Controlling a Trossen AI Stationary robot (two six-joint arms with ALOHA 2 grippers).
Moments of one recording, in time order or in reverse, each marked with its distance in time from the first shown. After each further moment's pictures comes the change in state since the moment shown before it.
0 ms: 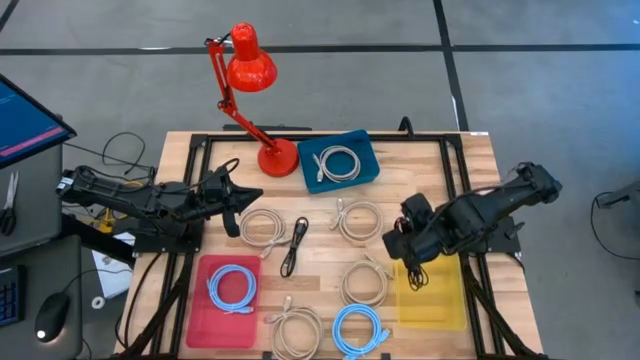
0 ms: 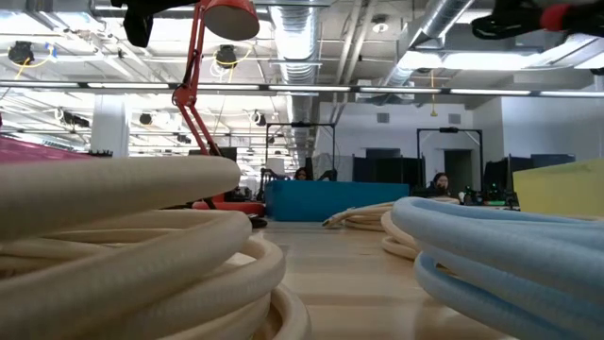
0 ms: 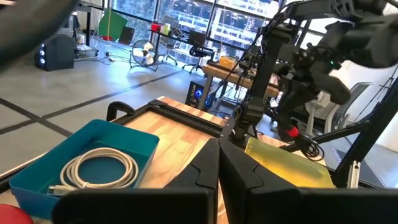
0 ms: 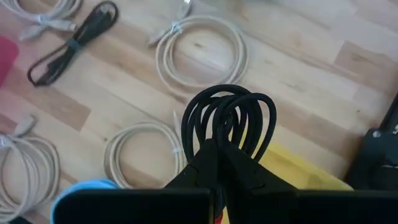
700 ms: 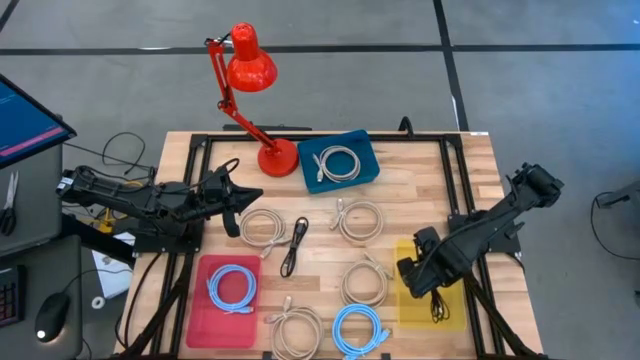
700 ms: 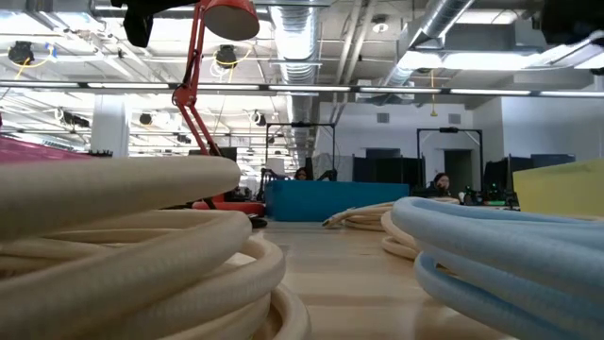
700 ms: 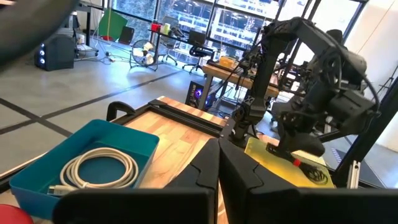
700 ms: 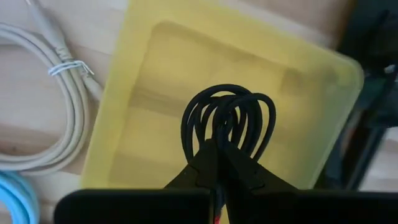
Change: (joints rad) left arm 0.000 0.000 0.000 0.000 0.000 0.000; right arm 0.169 -0.007 -0.462 0.218 -0.316 0.368
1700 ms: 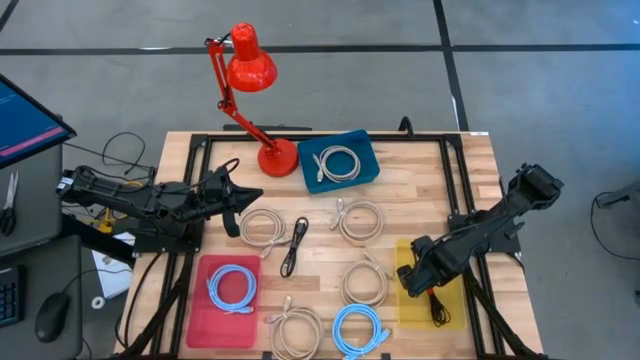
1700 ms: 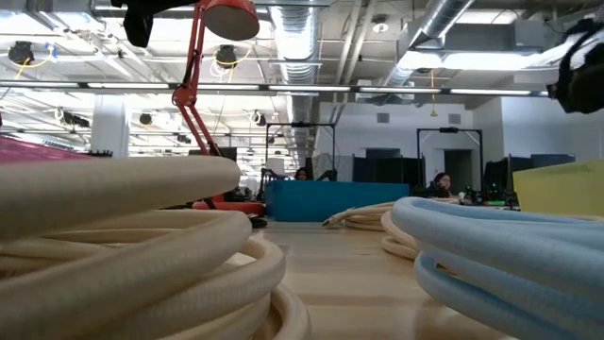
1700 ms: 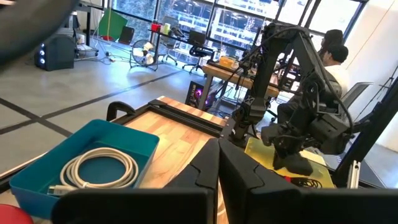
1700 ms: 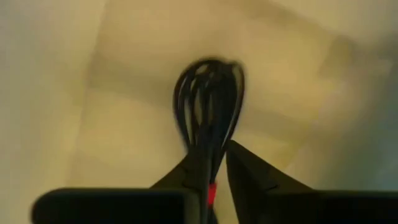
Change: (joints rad) left arm 0.000 0.000 0.000 0.000 0.000 0.000; right arm -0.007 0.000 -0.252 0.319 -0.125 -0.067
